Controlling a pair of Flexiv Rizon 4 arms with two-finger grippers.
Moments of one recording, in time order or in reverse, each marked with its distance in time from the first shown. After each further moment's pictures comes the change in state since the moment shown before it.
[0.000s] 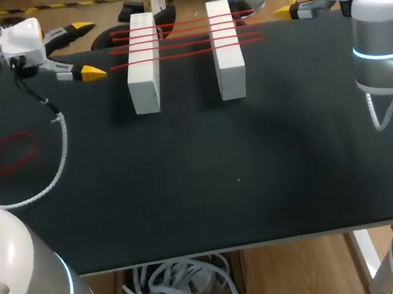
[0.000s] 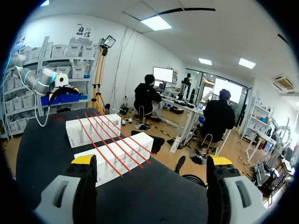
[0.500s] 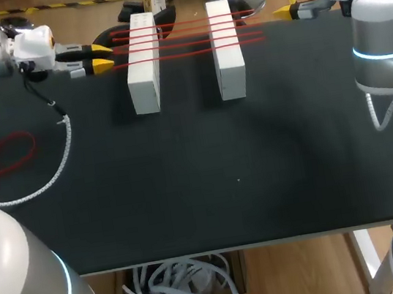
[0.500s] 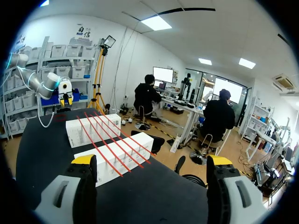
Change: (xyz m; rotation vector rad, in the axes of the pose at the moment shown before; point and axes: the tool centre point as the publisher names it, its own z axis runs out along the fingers) left arm -0.005 0.036 0.012 0.018 0.093 -0.009; right arm 0.000 0.000 0.000 0.000 0.000 0.000
